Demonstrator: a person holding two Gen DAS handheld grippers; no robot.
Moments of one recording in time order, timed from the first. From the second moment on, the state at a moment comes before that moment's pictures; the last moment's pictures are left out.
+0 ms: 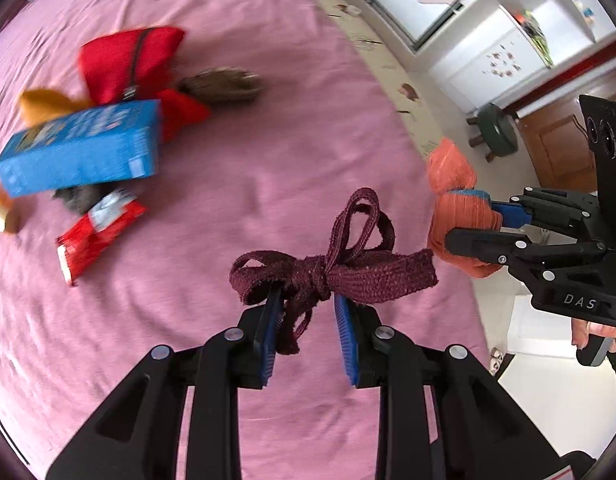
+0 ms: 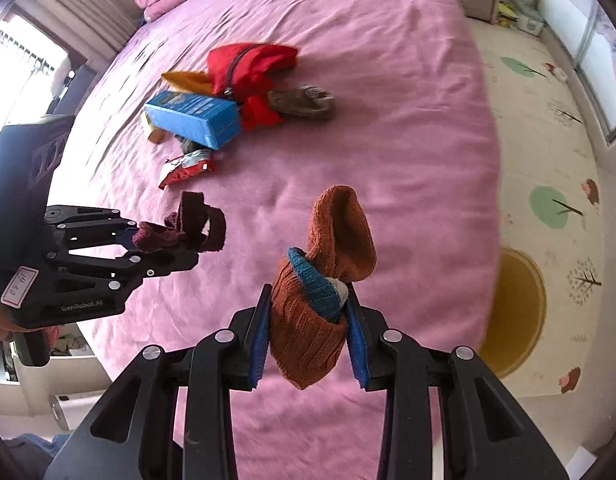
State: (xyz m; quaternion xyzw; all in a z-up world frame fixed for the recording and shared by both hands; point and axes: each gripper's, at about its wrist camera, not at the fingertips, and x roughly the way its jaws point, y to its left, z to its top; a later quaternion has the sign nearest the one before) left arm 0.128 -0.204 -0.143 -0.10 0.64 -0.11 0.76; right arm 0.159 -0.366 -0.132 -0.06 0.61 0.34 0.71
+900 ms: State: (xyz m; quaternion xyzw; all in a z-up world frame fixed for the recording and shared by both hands) left arm 0.191 -0.434 -0.161 -0.05 0.66 -0.24 0.71; right arm 0.177 -0.592 -0.140 0.02 0.63 0.21 0.75
